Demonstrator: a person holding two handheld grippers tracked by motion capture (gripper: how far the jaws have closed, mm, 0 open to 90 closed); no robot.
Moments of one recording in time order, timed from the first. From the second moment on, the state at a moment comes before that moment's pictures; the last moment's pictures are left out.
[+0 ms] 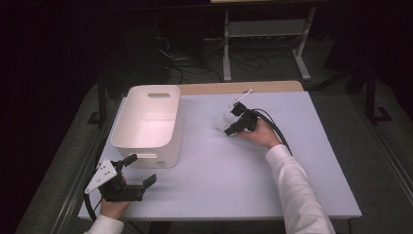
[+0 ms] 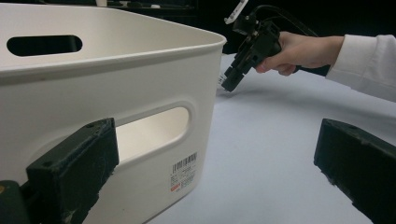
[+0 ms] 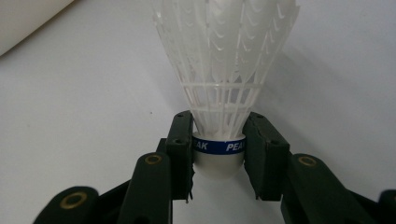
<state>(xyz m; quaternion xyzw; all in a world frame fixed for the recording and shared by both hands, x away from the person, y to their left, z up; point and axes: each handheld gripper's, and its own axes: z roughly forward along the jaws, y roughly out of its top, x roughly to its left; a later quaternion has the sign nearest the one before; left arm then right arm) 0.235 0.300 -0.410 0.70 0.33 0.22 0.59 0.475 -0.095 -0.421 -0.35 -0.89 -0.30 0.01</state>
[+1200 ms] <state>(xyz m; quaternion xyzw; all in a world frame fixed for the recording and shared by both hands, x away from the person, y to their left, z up) 0.236 0.300 -0.411 0.70 0.33 0.22 0.59 0.452 -0.103 -0.377 -0.35 -0.87 -0.36 -0.01</state>
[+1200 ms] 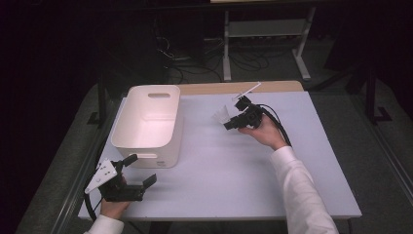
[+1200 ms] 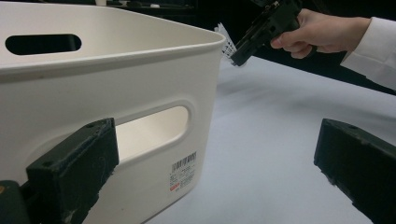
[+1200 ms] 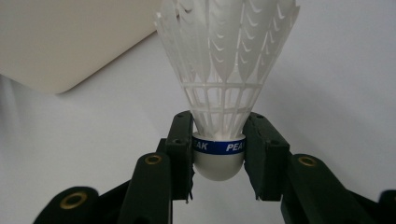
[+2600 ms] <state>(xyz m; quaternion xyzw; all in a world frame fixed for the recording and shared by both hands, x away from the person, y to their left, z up) 0.236 0.299 -0.411 0.71 0.33 0.21 0.59 0.438 -0.069 -0.334 -0.30 -0.87 -0.40 0.00</state>
